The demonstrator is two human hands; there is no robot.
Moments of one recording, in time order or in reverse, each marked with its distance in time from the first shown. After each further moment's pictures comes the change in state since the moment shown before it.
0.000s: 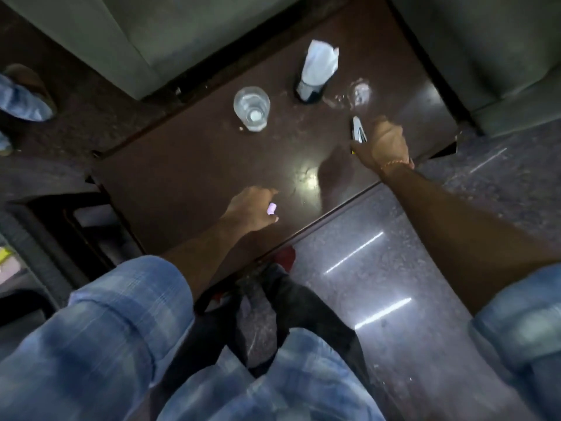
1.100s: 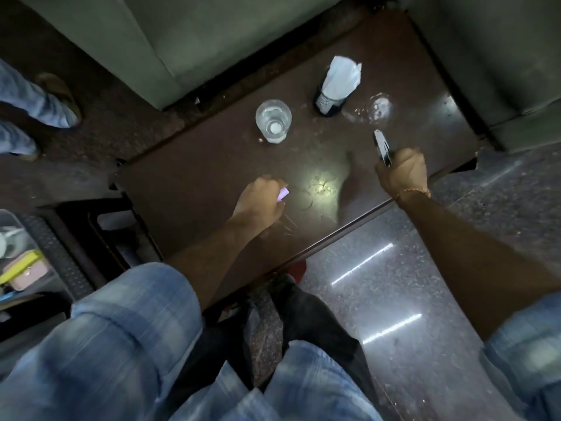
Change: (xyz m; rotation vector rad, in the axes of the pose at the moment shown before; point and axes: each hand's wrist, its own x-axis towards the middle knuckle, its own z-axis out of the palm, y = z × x) left_hand -0.013 -0.004 -0.047 -0.064 0.271 0.005; right_hand 0.001 0.017 0.015 -0.033 0.100 -0.129
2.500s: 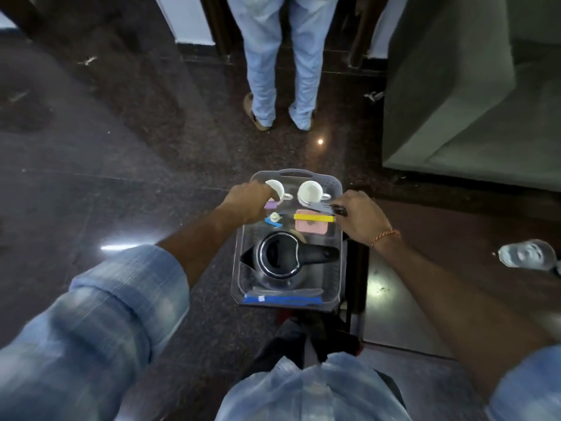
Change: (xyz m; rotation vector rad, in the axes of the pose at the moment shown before) left_hand -0.379 -0.505 -0.183 0.029 0.119 -0.478; right_hand -0.350 -0.577 0.166 -0.301 -0.474 -1.106
